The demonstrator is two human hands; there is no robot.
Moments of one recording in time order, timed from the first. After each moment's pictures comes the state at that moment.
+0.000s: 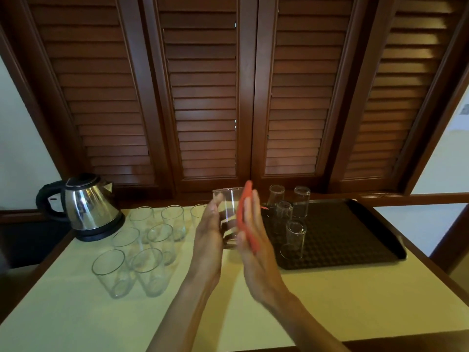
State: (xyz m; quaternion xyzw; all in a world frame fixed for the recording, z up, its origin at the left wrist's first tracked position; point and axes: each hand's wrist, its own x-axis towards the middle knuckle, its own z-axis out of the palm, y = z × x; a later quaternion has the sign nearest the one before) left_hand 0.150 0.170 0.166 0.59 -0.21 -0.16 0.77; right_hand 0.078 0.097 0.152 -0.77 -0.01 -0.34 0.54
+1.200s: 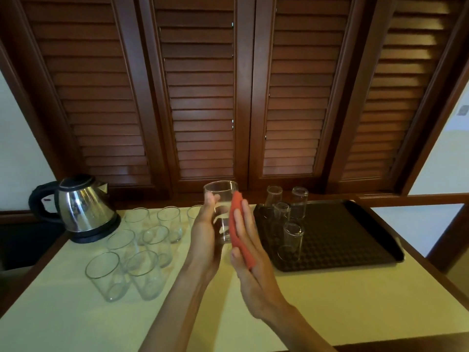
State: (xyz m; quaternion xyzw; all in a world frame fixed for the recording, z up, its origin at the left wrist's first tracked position) left_hand 0.160 0.164 0.180 0.51 -0.18 -0.24 0.81; right_hand 0.071 0.095 0.138 -0.78 -0.05 -0.34 0.52
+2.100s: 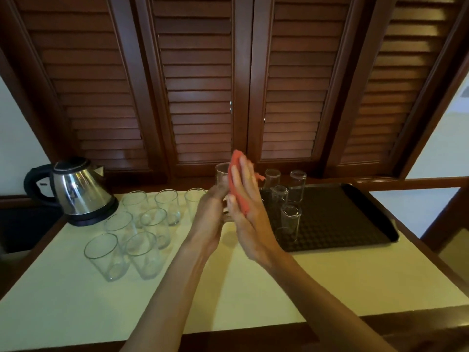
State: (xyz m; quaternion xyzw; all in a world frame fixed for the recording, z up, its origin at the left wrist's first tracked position) left_hand 0.164 0.152 0.179 0.58 -0.21 -0.24 0.75; right_hand 0.106 0.074 0.159 -0.83 -0.01 -0.37 0.43
